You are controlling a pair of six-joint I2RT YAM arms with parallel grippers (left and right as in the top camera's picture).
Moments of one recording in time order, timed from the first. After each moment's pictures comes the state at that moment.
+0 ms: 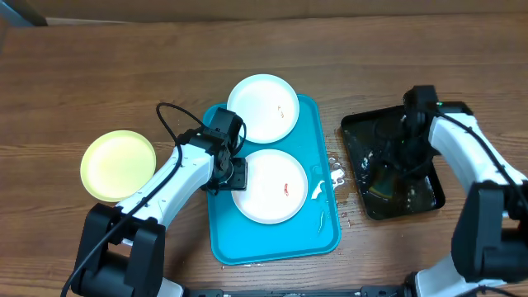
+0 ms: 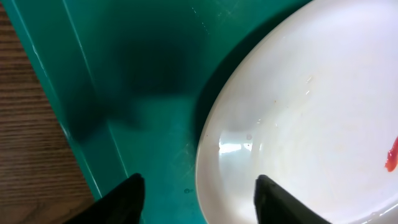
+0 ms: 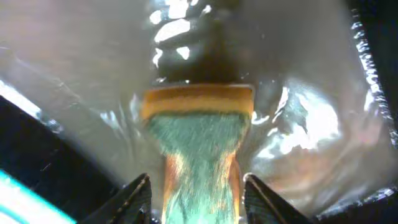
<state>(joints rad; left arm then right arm) -0.36 1.66 1.01 -0.83 0.06 -0.35 -0.01 1.75 1.17 -1.04 -0.08 0.41</state>
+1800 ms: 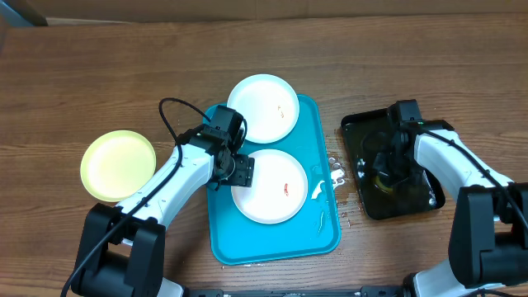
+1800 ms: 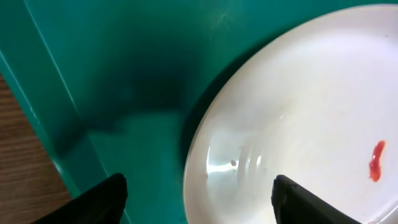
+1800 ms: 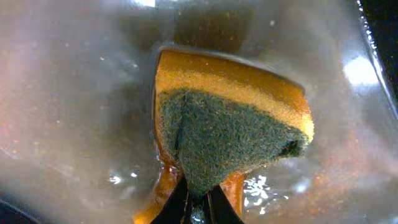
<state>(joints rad) -0.36 1.66 1.01 -0.74 0.07 -0.25 0.07 1.73 0.99 -0.82 0.06 0.54</state>
